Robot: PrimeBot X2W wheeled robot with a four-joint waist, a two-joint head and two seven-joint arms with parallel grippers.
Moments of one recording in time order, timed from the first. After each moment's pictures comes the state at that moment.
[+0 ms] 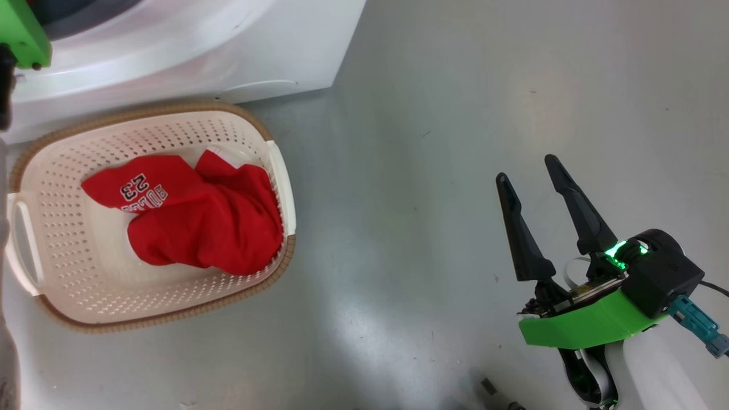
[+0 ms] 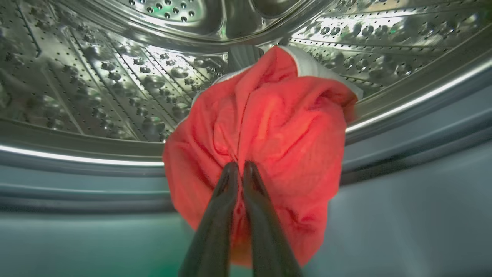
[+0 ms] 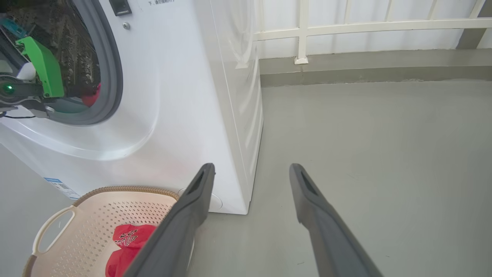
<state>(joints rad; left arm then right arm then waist) -1.40 0.27 -0.12 1.22 -0.26 -0.06 0.05 -0.21 -0.04 0.14 -0.01 0.29 0.12 -0.26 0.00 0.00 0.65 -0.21</state>
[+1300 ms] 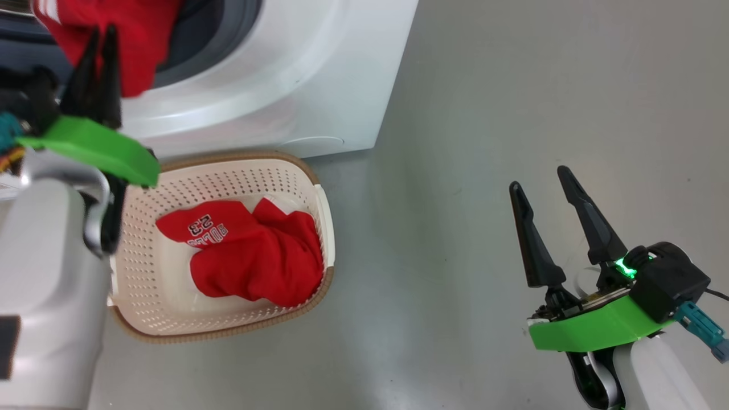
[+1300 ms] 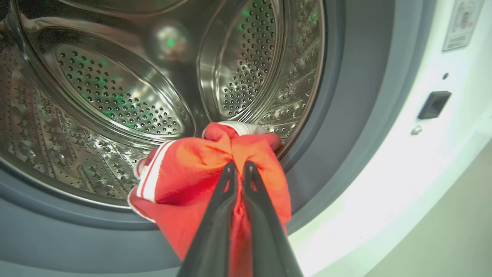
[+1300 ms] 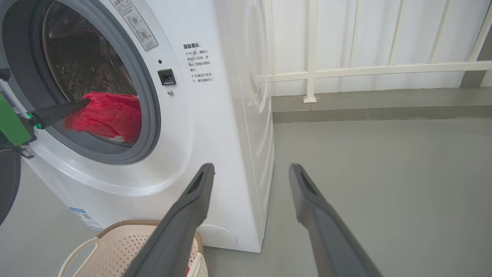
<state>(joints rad) -0.94 0.23 -0.16 0.75 -0.32 -0.09 -0.25 -0.18 -0.04 0.11 0.01 0.29 0.12 -0.26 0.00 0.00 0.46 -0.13</state>
